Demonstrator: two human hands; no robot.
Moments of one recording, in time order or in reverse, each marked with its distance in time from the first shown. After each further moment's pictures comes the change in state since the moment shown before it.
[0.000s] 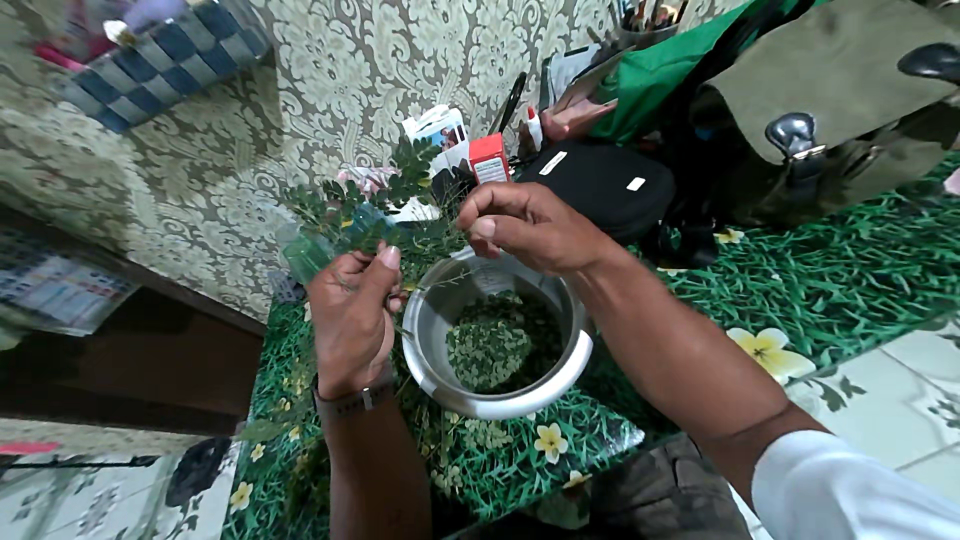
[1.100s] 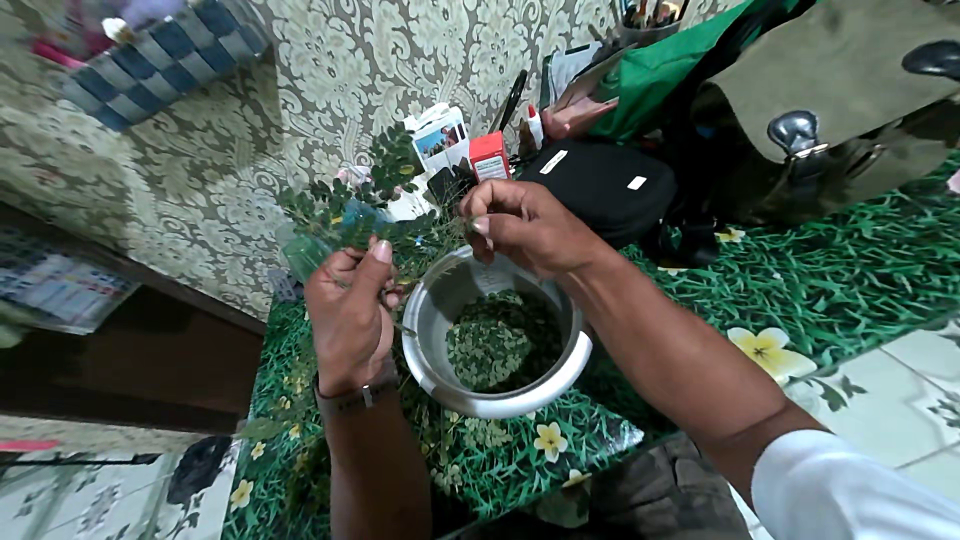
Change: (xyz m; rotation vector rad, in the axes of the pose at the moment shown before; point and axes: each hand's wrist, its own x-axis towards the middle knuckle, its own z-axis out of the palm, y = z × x) left_hand 0.000 0.001 0.004 0.009 0.078 -0.013; right_hand 0.000 0.003 0.009 0.092 0.118 0.080
